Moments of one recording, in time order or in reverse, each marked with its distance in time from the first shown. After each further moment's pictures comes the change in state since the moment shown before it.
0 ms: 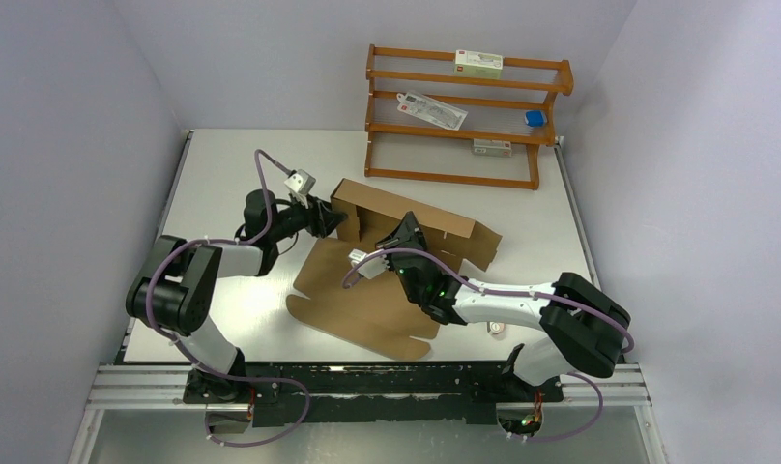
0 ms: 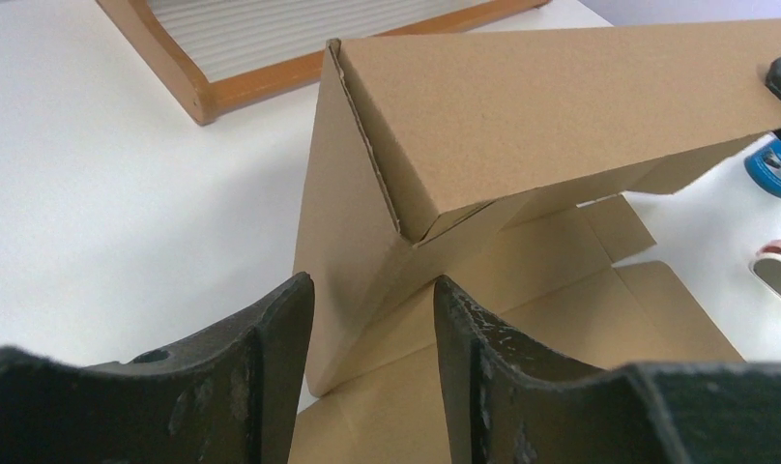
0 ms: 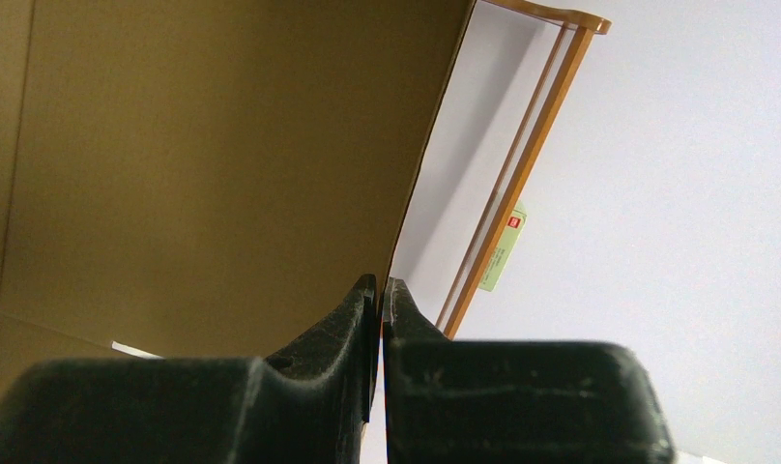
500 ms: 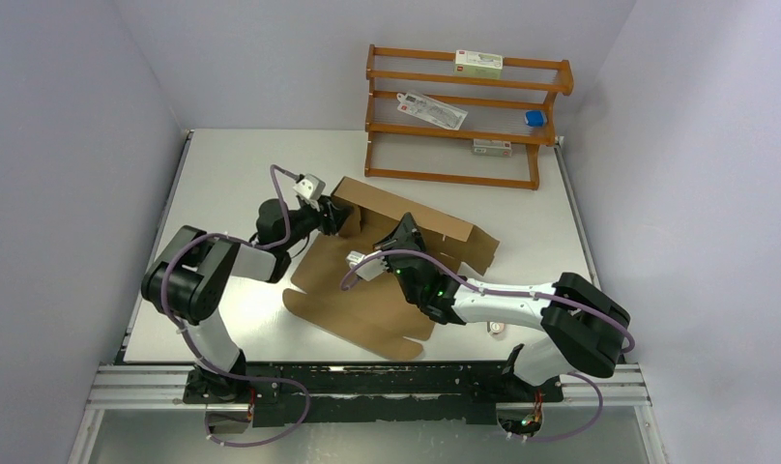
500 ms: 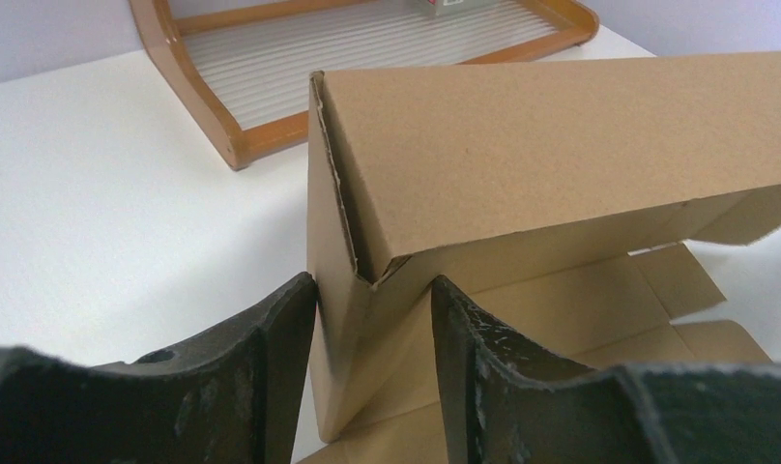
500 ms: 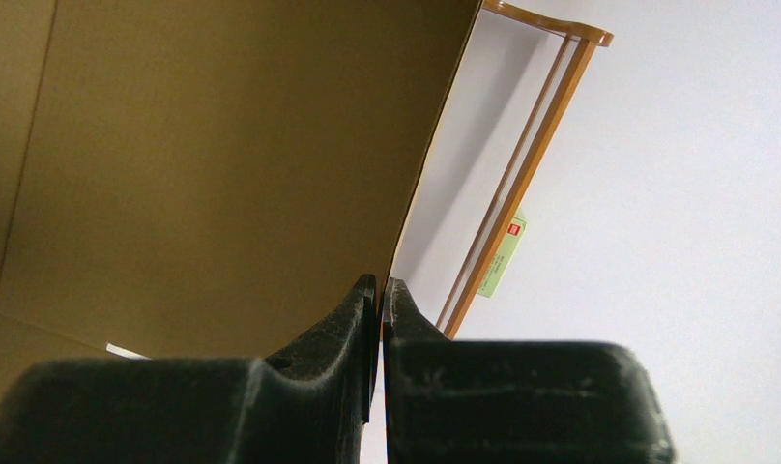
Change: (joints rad) left arm -0.081 0.087 -0.014 0.203 -0.169 0.031; right arm 0.012 0.000 0.017 -0.044 0.004 0.004
